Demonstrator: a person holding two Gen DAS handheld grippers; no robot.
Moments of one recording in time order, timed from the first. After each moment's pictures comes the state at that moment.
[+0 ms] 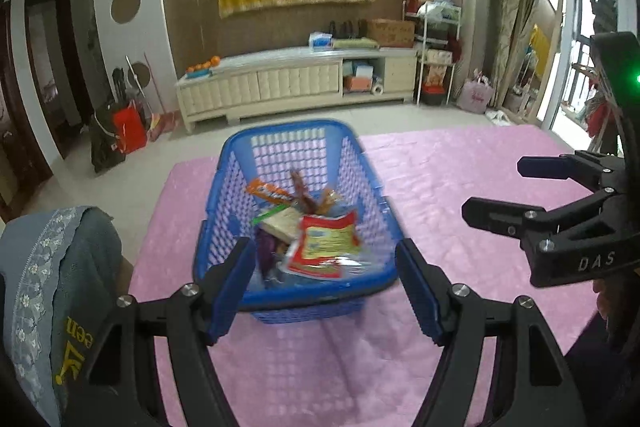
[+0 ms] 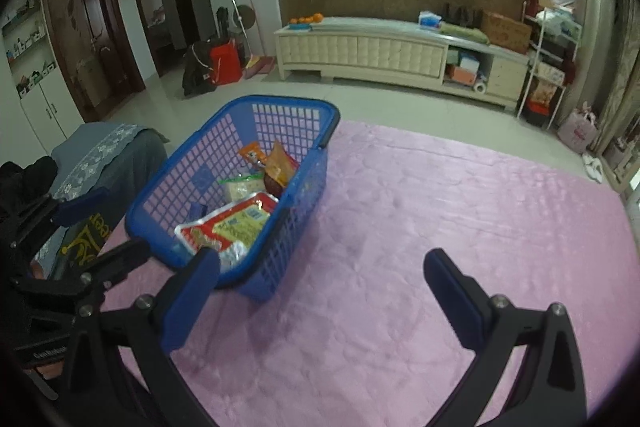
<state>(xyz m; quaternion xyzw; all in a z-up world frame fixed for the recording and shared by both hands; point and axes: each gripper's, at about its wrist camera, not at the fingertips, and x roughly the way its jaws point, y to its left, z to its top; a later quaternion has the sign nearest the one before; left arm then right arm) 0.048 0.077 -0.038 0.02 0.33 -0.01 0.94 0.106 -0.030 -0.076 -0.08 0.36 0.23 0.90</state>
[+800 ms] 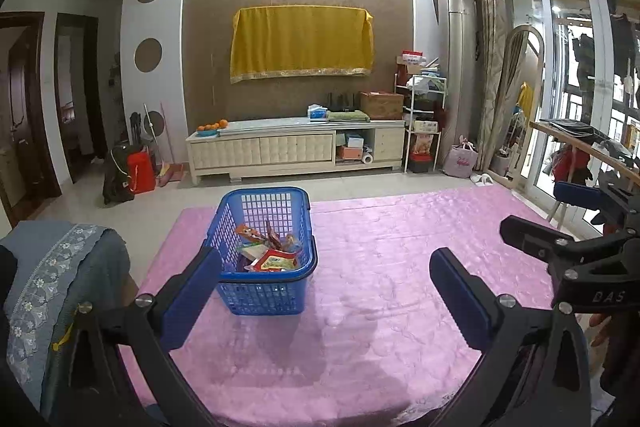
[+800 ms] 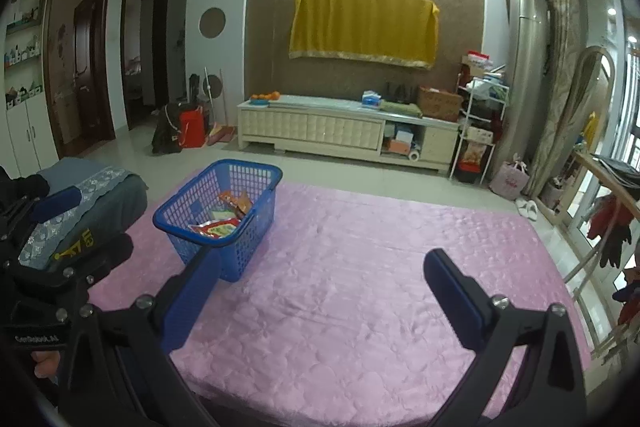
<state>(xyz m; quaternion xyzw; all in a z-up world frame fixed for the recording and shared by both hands) -0.069 0.015 0.027 0.00 0.21 0.01 0.98 -0.046 -0.111 -0.004 -0.07 0.23 0.15 0.96</state>
